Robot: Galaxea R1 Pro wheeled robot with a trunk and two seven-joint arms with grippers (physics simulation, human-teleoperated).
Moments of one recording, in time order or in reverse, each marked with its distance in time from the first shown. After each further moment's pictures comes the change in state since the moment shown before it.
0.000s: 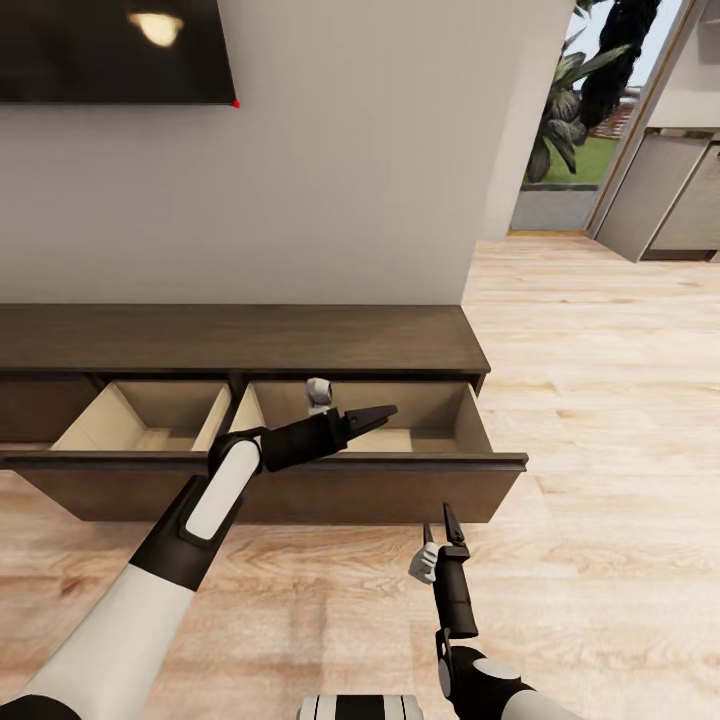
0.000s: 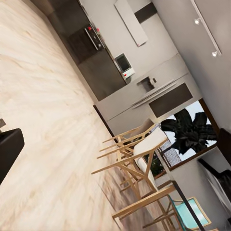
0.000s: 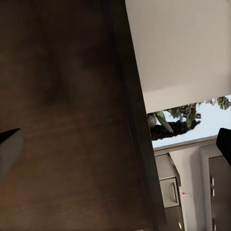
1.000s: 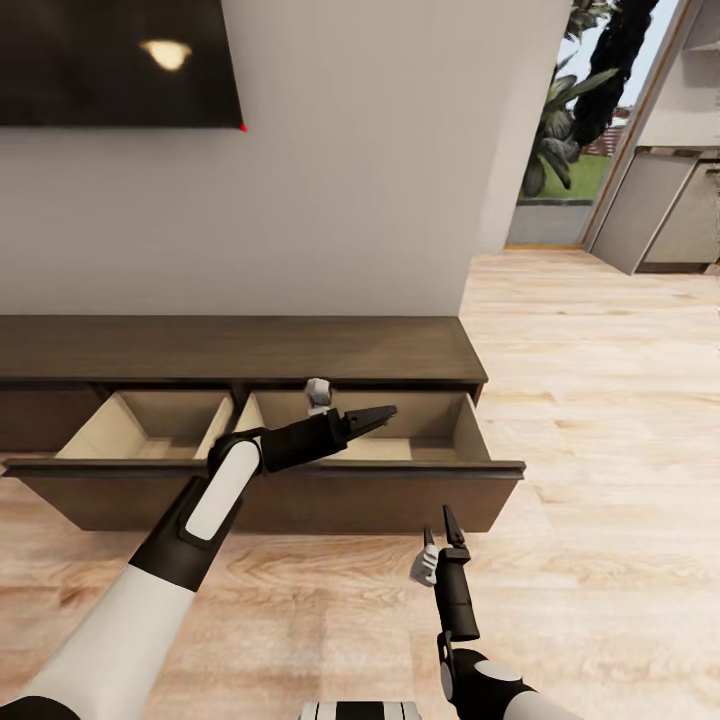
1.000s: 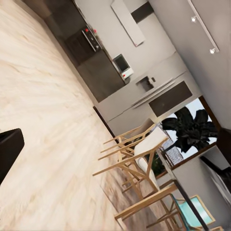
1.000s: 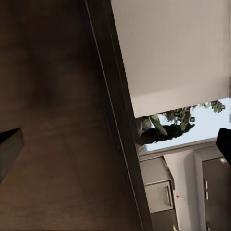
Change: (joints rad) left arm 0.002 -0.002 0.001 -0.003 -0.001 0.000 0.003; right arm 0.000 -0.004 0.004 0.013 0.008 -0.001 0.000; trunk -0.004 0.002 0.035
